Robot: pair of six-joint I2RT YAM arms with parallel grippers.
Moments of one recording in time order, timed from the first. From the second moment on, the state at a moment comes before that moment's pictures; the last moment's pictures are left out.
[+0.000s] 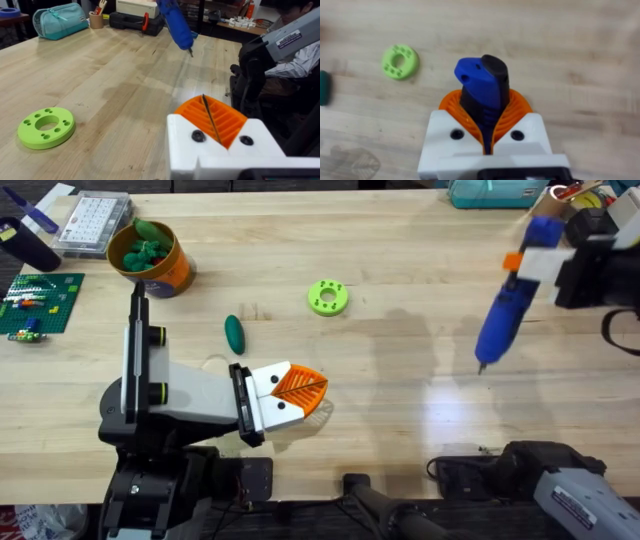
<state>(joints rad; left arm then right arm) -0.04 0.00 0.01 -0.13 1.24 -0.02 -0.08 0.85 0.97 -0.84 -0.24 -0.03</state>
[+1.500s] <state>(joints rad) -0.04 0.00 0.01 -0.13 1.24 -0.02 0.02 0.86 1.26 -0.46 -0.90 -0.05</state>
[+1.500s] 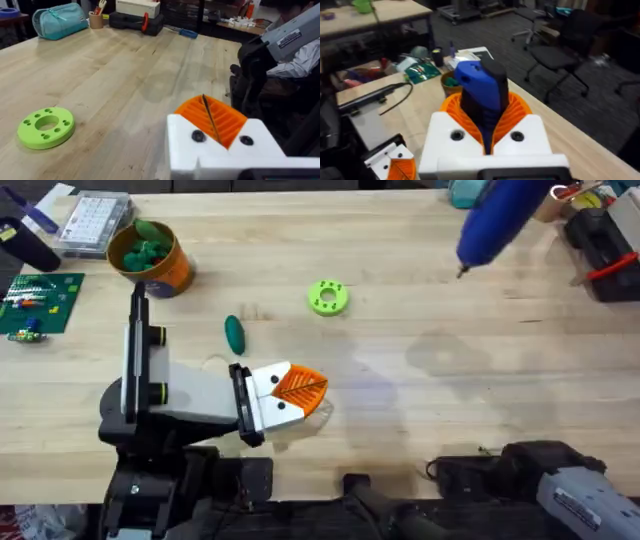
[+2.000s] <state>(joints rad) -0.04 0.00 0.01 -0.13 1.24 -0.02 0.31 0.93 1.28 -0.11 -0.97 0.09</state>
